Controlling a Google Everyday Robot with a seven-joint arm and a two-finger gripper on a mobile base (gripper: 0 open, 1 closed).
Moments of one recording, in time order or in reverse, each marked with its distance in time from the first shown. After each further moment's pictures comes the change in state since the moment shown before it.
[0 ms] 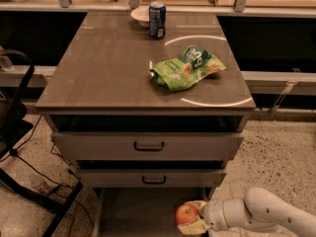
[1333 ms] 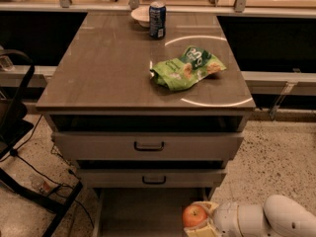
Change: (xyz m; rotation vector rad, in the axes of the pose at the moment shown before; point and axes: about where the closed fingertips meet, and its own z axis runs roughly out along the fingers) arm -0.045 0.047 -0.054 0.085 -0.037 -0.052
